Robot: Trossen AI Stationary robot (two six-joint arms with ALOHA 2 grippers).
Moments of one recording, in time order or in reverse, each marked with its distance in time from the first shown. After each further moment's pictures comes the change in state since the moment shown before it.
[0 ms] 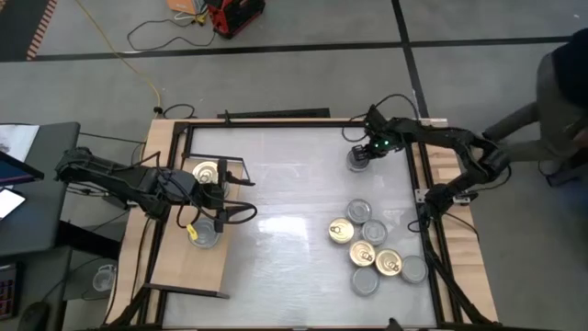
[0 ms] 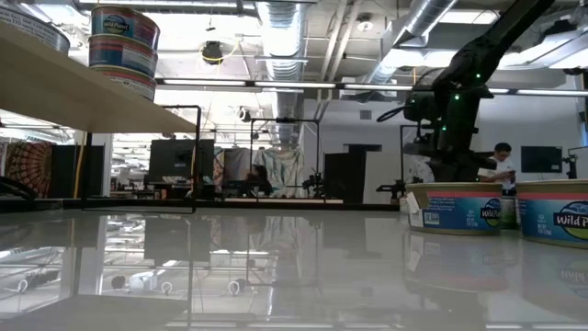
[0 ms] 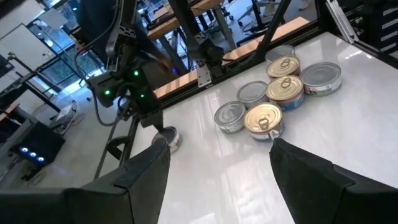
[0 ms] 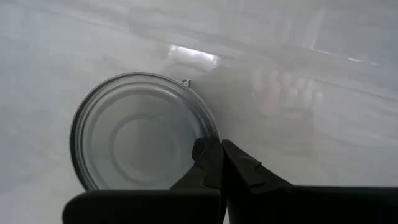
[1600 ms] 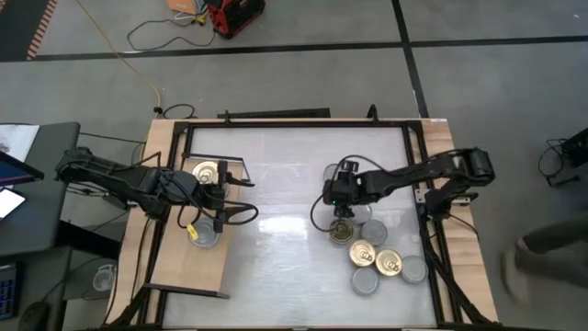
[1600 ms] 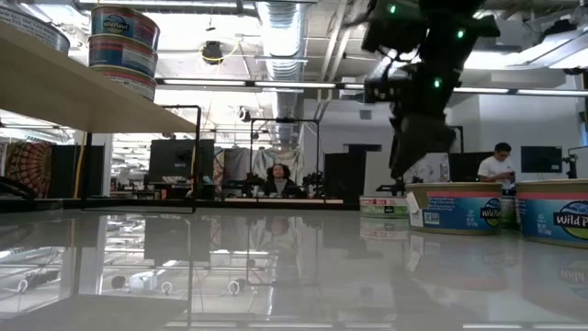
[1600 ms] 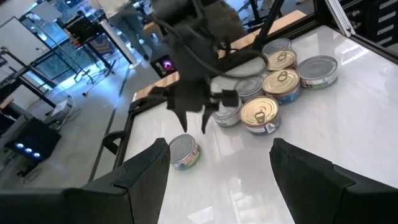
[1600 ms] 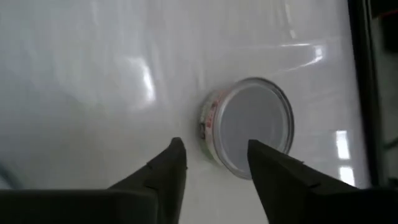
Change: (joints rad) left arm 0.000 0.000 0.000 -0.029 0.004 -0.012; right arm 0.849 0.105 0.166 -0.032 0.531 -0.409
